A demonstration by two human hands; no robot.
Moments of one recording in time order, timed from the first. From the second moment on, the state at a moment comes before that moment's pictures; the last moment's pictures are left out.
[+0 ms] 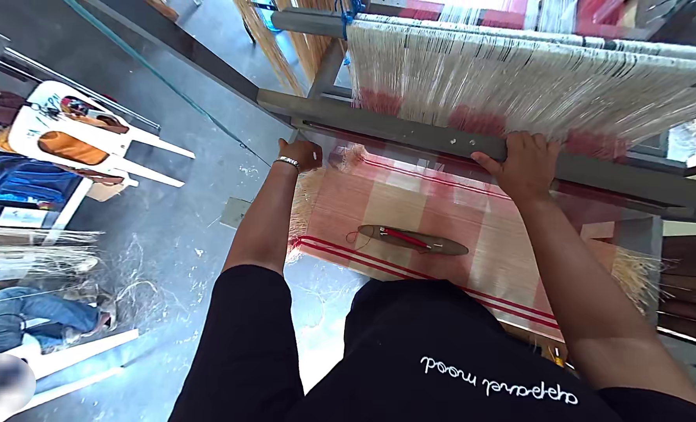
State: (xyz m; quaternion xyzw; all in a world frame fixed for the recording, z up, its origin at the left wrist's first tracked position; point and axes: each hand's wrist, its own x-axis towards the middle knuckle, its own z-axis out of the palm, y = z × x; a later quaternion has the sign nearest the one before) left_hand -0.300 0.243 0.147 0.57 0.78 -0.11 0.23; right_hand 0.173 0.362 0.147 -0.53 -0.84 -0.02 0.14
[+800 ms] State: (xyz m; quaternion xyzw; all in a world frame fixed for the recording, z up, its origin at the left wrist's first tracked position) left_hand -0.311 0.241 0.144 0.52 0.81 -0.06 0.26; right_hand 0.174 0.360 0.149 -0.53 -0.84 0.00 0.14
